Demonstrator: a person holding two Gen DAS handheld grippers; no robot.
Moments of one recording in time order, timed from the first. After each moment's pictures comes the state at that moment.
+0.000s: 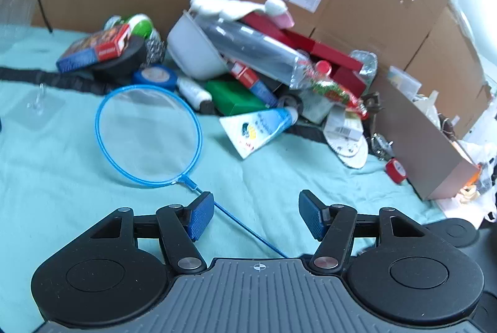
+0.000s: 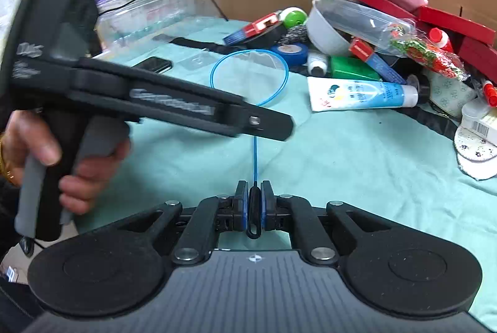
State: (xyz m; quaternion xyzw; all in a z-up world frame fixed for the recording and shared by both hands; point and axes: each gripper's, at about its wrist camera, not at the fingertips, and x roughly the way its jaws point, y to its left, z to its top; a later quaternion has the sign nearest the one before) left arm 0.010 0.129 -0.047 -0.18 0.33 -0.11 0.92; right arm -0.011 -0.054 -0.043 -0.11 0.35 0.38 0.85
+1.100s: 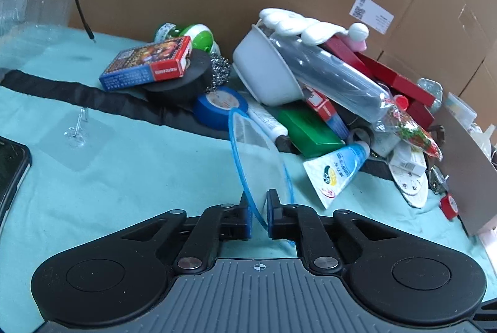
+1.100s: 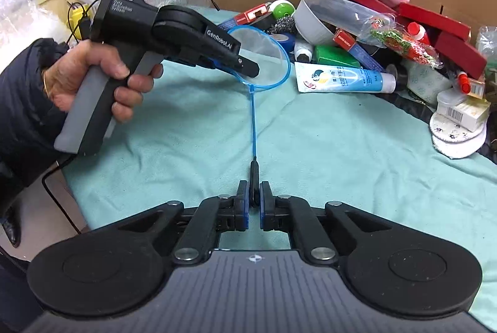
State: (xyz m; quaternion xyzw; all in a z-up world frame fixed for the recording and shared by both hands) left arm 0.054 0.176 -0.049 -0.19 0.33 -0.03 0.93; right arm -0.029 -0.066 -0.038 -0.13 0.36 0.34 0.86
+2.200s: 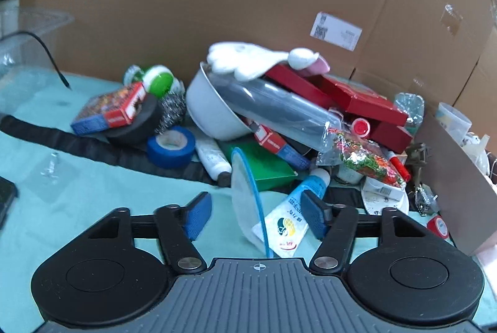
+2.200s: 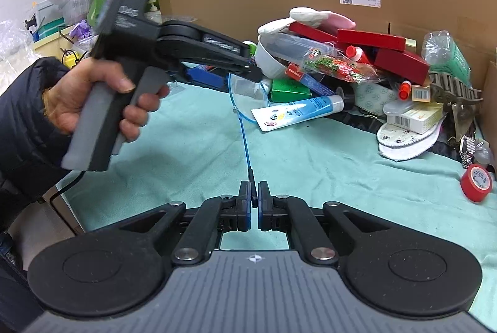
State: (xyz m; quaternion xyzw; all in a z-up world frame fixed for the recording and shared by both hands) left arm 0.074 0.114 -0.008 -0.16 0.31 -0.01 0.94; right arm -0.045 -0.121 -0.005 -0.07 0.30 0.33 0.89
